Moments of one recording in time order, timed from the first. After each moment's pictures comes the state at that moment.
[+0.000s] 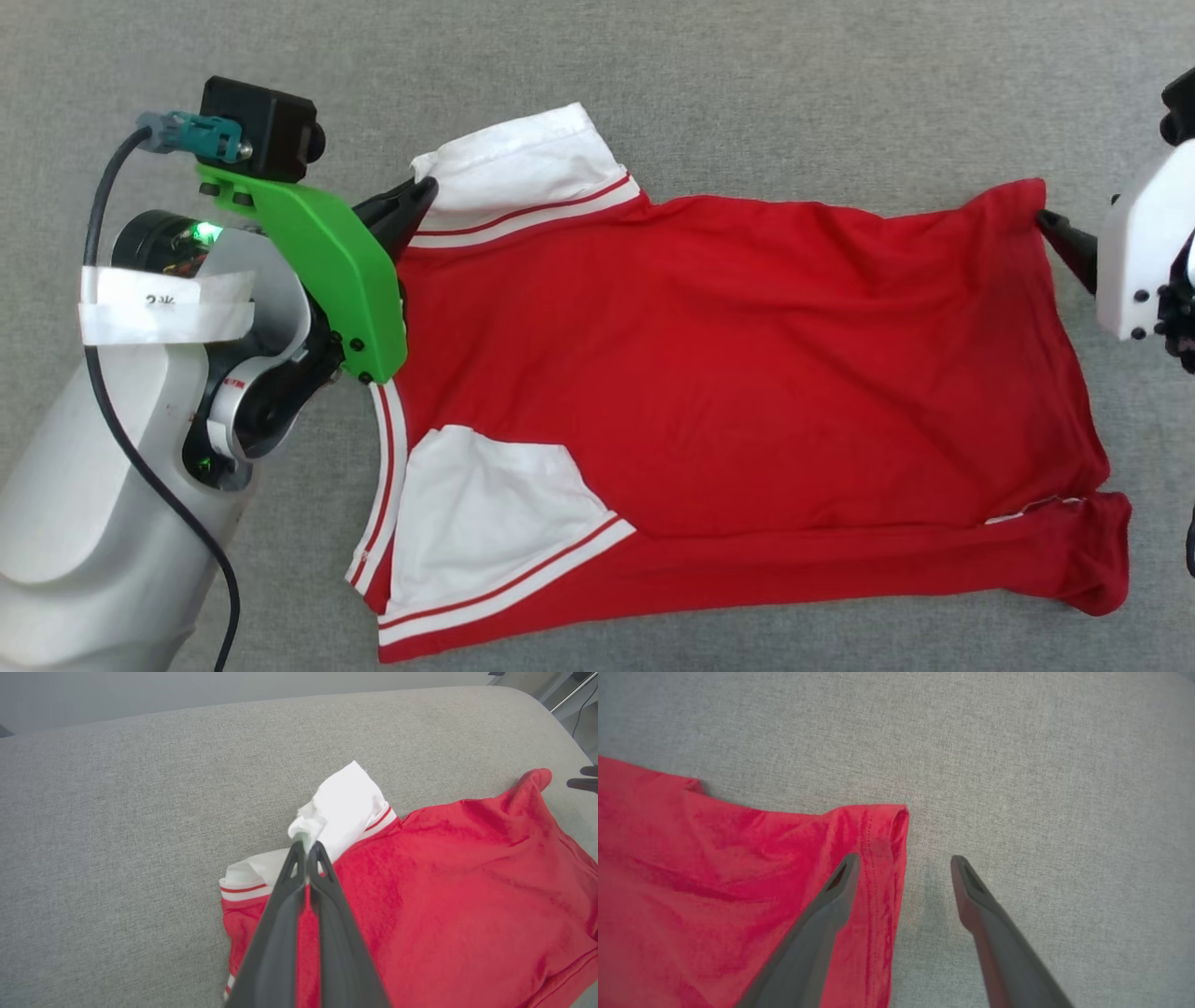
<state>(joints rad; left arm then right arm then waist) -0.61 0.50 -0.40 -0.11 -0.76 0.06 0.62 -0.61 -0.44 0.09 0.05 0.40 0.13 0.96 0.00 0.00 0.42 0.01</state>
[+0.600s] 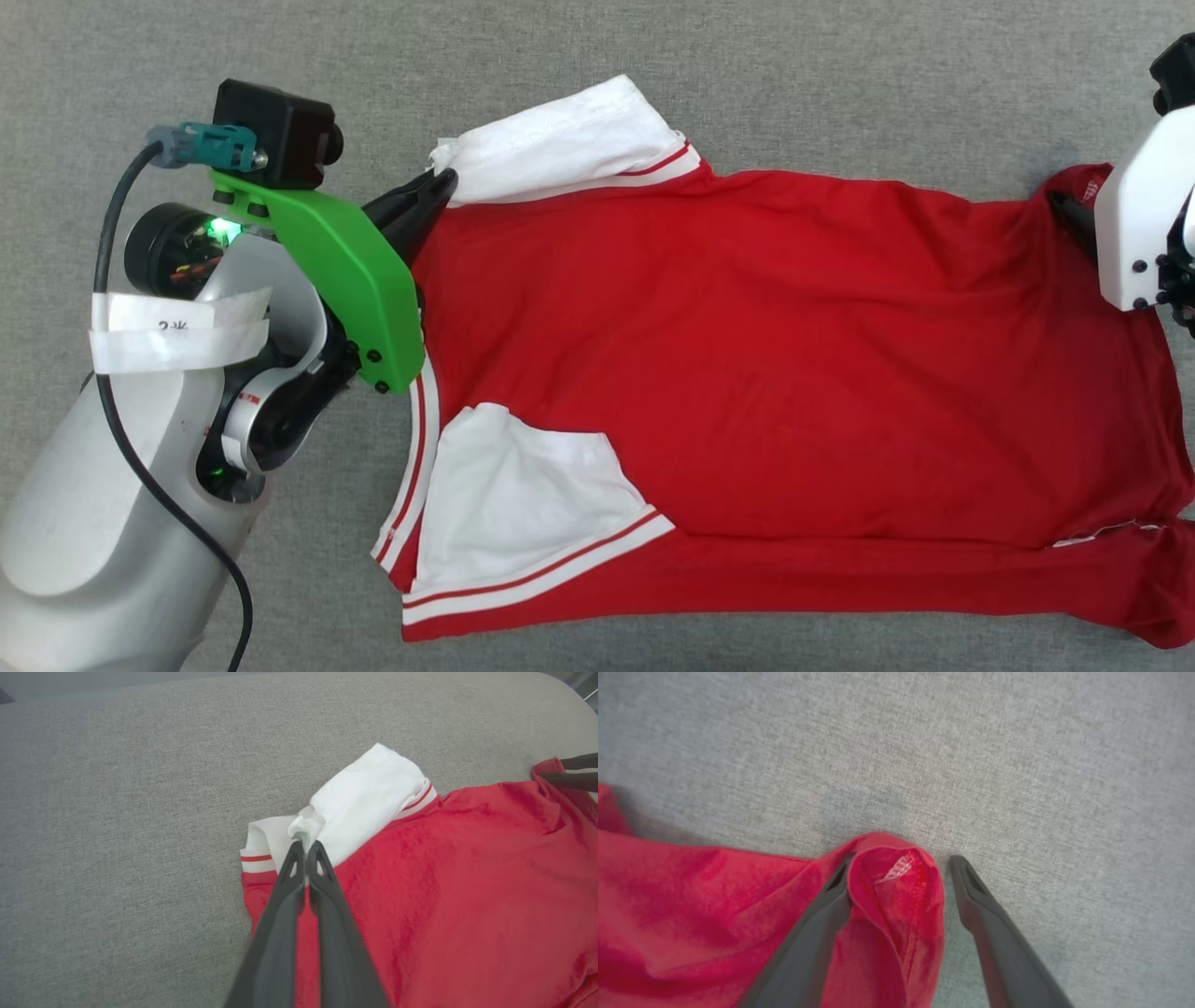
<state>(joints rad) -0.61 0.50 -0.41 -0.17 -0.74 0.06 0.59 -0.72 -0.50 0.23 0.25 0.41 0.13 0.94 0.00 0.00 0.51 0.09</state>
